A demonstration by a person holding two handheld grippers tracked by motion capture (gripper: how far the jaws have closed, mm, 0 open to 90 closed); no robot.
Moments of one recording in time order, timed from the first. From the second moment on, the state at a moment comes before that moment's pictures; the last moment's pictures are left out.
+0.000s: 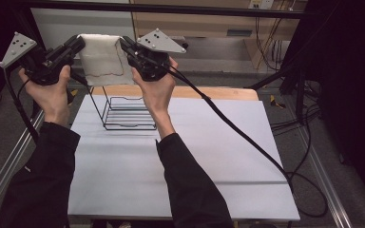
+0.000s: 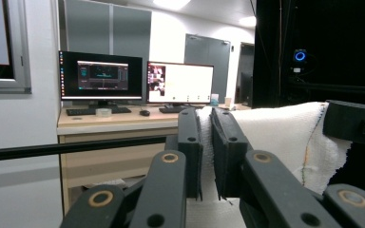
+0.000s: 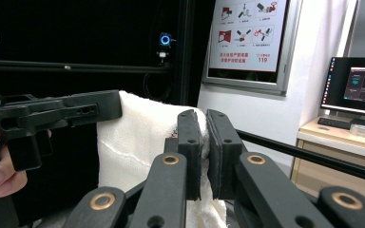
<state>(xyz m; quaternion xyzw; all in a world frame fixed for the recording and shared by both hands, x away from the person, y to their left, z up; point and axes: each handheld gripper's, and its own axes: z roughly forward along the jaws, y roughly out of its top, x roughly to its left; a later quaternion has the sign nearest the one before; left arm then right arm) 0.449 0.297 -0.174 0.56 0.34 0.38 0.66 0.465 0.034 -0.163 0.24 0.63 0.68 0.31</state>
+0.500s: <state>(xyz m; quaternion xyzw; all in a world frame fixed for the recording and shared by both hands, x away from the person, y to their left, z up) 0.469 0.302 -0.164 0.55 0.35 0.38 0.66 0.484 0.043 -0.154 0.24 0.63 0.67 0.31</state>
